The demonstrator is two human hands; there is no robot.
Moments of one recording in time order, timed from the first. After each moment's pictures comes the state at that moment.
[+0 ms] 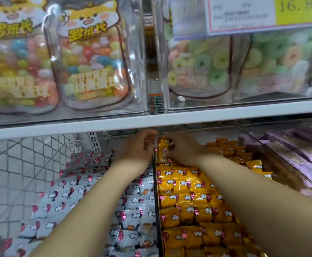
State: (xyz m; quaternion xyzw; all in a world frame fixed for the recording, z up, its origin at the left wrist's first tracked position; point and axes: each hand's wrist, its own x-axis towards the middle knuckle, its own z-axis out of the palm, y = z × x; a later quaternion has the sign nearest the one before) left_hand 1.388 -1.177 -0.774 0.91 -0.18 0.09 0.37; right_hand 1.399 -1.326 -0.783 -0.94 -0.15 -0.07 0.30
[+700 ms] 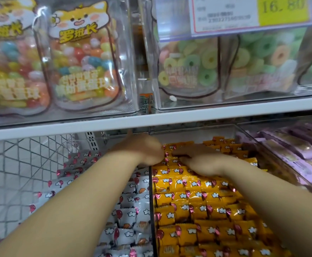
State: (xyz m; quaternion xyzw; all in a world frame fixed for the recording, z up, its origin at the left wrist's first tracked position) left_hand 1.397 -1.202 -0.745 0.98 -0.19 -0.09 -0.01; right_hand 1.368 -1.361 -0.782 -0.97 -0.11 0.07 0.19
